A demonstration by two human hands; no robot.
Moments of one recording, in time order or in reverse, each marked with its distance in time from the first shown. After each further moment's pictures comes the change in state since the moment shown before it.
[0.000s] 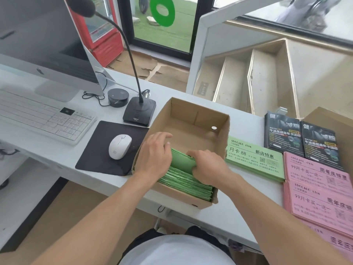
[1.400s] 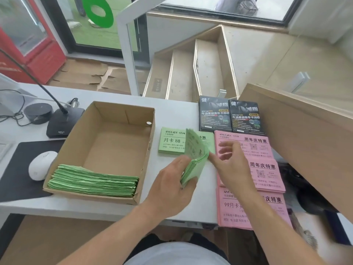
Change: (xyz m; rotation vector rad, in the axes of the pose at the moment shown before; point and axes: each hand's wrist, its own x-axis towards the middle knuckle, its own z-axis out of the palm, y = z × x) left_hand -0.092 0.193 0.098 -0.386 -0.316 0.408; right_hand -0.154 0.187 -0.002 0.963 0.630 0.519
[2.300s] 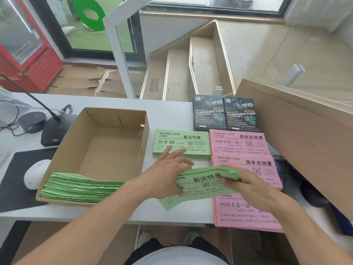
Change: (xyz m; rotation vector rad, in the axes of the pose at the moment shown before) left_hand 0.054 -0.031 -0.008 0.562 -0.711 0.029; right_hand -0.011 0.022 -0.074 -0.020 -0.743 -0.137
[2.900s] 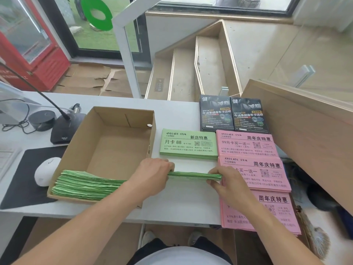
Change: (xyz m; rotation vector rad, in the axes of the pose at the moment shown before) left_hand -0.017 -0.038 0.014 0.275 0.070 -0.243; right_hand 0.059 0.071 0.047 -0.389 0.428 0.037
